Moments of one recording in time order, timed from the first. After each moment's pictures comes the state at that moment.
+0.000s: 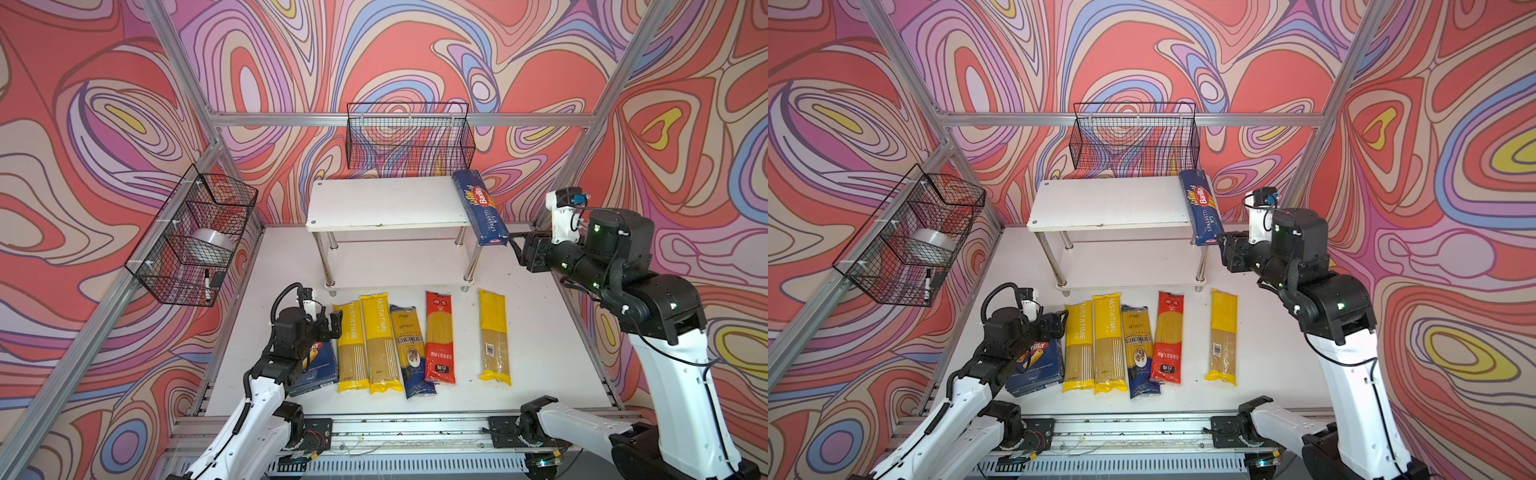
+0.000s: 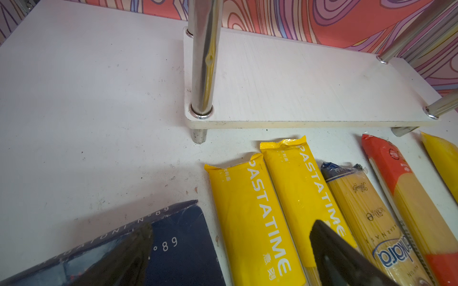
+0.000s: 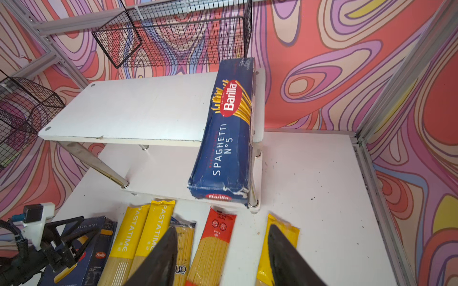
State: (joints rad) left arm -0.18 0.75 0.36 -0.12 0.07 -0.24; right arm 0.30 1.13 1.77 -1.08 0.00 0.20
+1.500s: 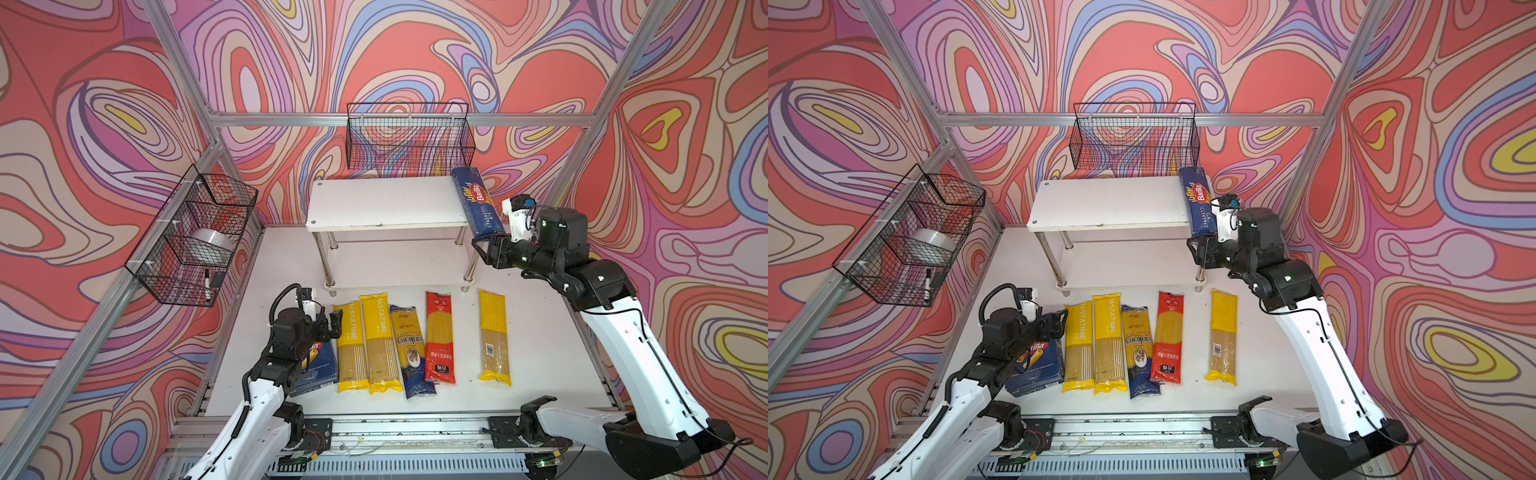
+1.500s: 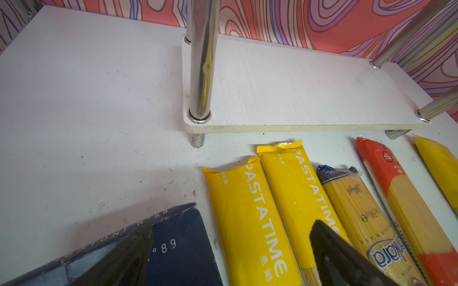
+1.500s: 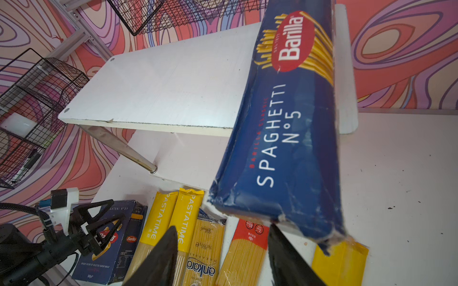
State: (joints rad) left arm -0.18 0.73 0.36 -0.12 0.07 -0.24; right arm 0.30 1.21 1.56 -0.83 -0.19 0.26
